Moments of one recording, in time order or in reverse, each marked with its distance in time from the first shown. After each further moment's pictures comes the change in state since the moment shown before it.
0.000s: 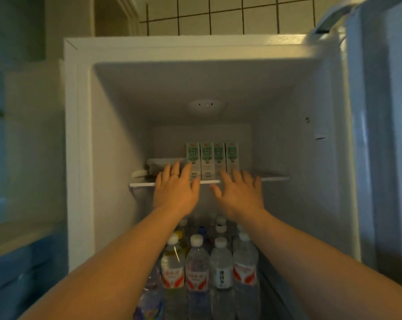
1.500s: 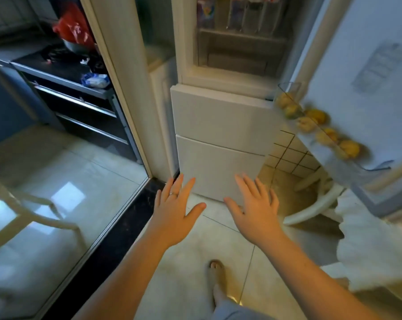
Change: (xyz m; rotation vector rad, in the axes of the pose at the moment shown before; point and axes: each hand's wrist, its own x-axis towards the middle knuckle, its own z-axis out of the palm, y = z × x) left_hand -0.815 0.209 -0.231 -0.215 -0.802 -0.547; right_hand -0.782 0.094 -0.106 0.327 -0.789 -0.064
